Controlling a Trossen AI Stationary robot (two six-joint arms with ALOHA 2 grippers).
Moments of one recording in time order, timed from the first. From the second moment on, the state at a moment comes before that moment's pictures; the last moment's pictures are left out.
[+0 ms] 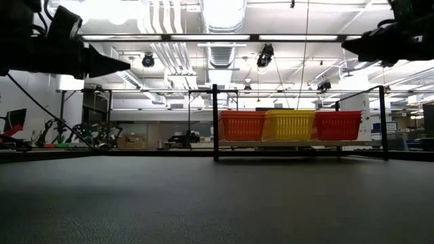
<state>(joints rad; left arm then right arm) -0.18 0.59 0.01 0.69 -0.62 0.29 -0.18 0.01 0.12 -0.06 -0.13 -0.36</state>
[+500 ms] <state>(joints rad) -0.18 0.79 0.01 0.69 -0.64 0.29 -0.18 0.05 0.13 -0.05 -0.11 -0.14</state>
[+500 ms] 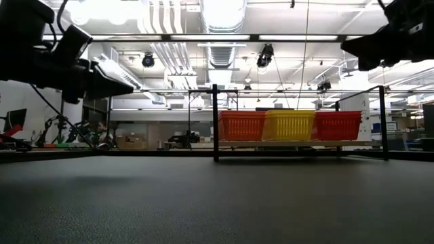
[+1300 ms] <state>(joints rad) -0.18 1.17 0.01 0.70 -0.64 0.29 -0.18 0.08 0.13 -0.05 -0.11 -0.01</state>
